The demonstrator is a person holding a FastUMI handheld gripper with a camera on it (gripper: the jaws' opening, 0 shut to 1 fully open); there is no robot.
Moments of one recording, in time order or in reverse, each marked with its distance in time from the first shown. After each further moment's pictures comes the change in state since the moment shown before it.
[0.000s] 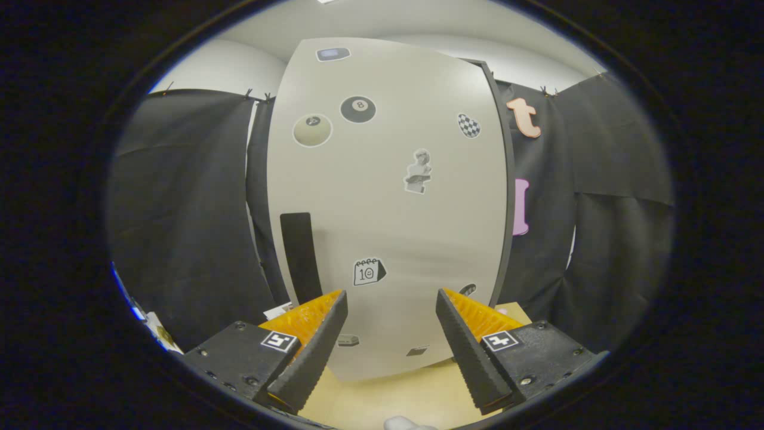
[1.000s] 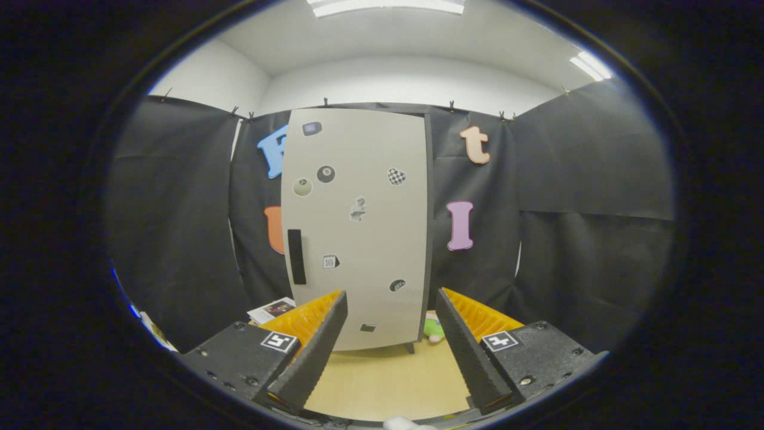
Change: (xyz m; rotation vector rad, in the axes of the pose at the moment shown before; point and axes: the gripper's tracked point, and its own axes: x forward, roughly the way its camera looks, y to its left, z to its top) arm -0.177 -0.060 0.009 0.009 -0.075 -0.173
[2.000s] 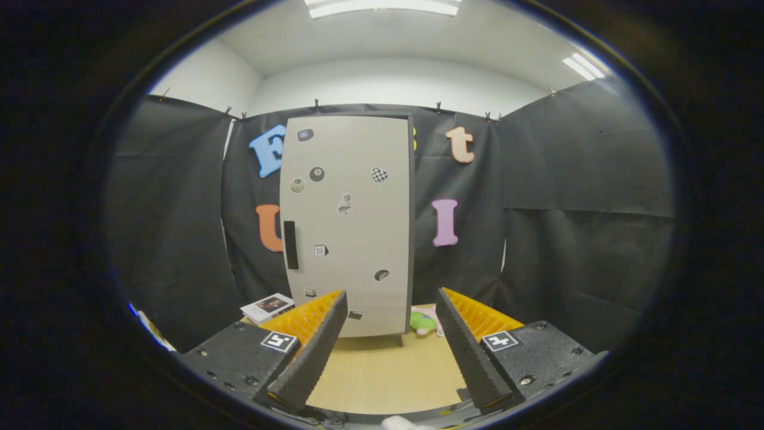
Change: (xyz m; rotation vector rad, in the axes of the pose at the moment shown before) arm -0.033 -0.014 -0.011 0.000 -0.011 -0.038
